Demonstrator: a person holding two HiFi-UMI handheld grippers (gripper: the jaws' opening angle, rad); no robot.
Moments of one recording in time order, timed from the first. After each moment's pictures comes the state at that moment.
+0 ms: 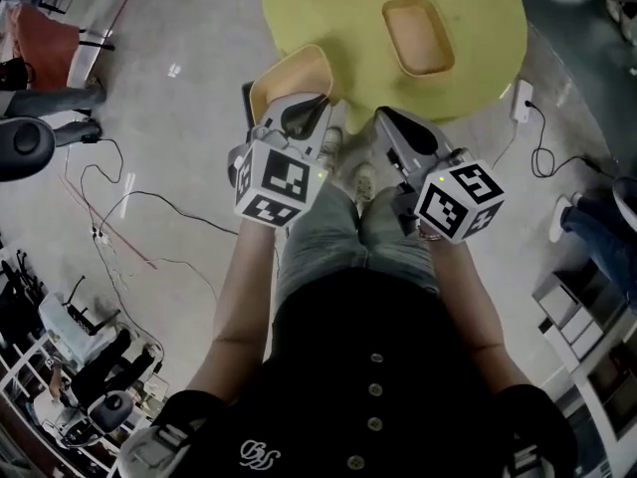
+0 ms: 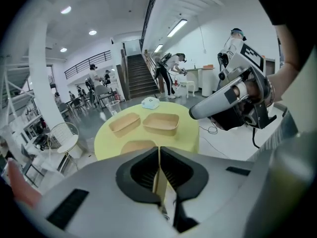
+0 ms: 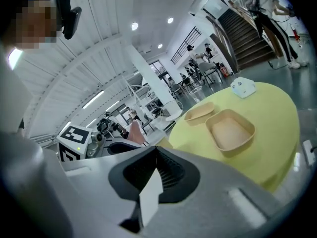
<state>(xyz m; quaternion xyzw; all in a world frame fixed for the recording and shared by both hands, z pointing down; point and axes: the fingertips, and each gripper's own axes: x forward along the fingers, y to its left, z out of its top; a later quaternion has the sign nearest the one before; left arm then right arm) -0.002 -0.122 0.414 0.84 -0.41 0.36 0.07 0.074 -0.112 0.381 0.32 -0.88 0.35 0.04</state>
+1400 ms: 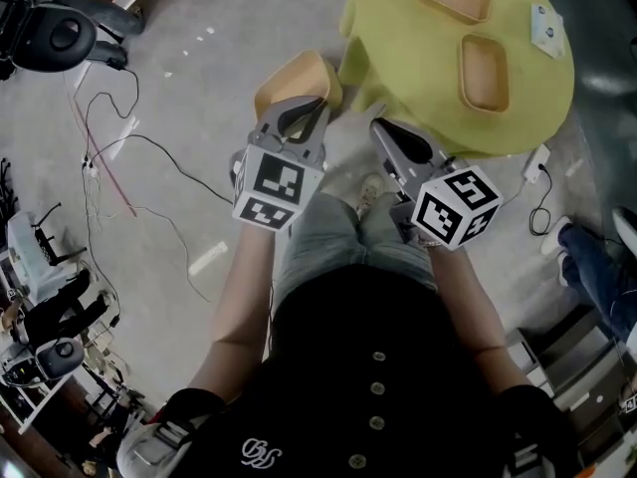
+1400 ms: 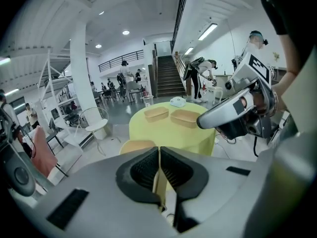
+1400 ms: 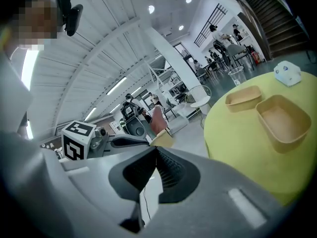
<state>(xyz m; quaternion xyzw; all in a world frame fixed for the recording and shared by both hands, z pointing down) -0.137 -0.056 0.400 0.76 -0.55 0.30 0.13 -0.058 -0.056 0.379 0.16 -0.92 0.33 0.10</state>
